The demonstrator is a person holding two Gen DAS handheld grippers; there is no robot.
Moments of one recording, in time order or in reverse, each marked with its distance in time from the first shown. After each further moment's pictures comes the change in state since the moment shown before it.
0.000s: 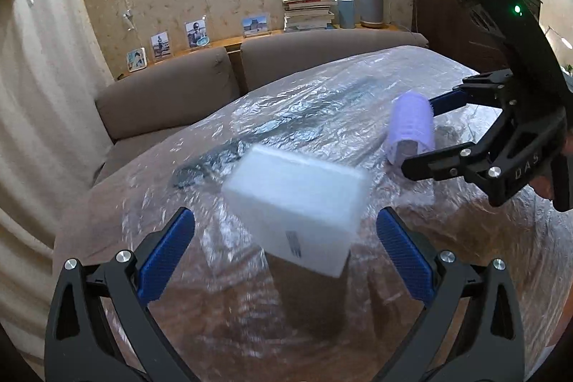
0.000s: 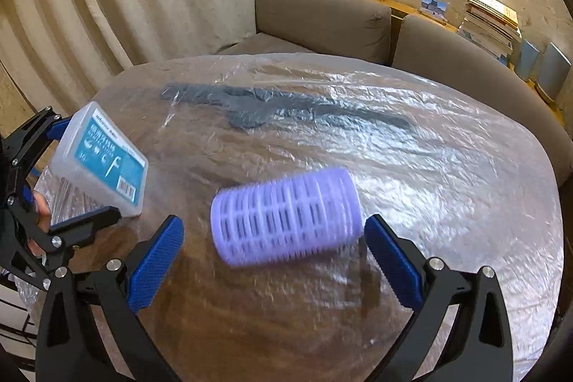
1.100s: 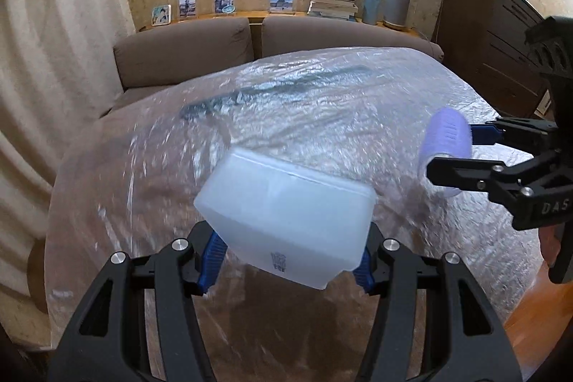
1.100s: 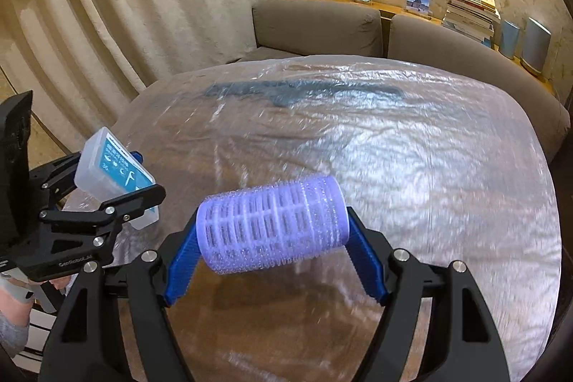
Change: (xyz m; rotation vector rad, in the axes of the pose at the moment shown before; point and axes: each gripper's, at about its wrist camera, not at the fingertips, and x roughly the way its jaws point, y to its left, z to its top) left arm -0.056 -0.021 -0.026 -0.219 0.094 0.013; right arm -0.081 0.036 -0.064 0.099 -0.064 0.029
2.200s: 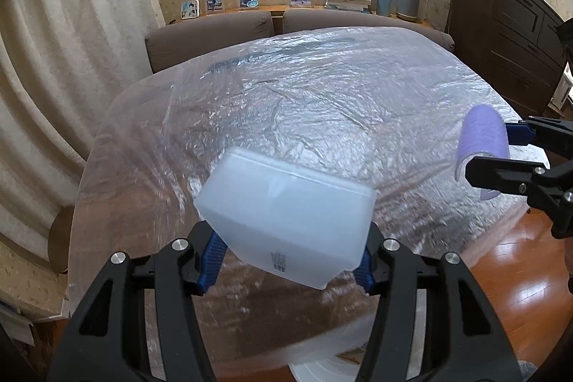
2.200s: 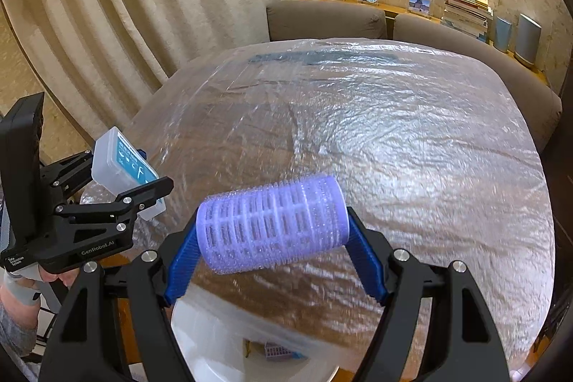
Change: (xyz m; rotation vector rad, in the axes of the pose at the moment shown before) left arm -0.071 -0.049 -0.077 -0.027 0.012 0.122; right arm -0.079 0.040 -0.096 -0.020 -0.010 0.022
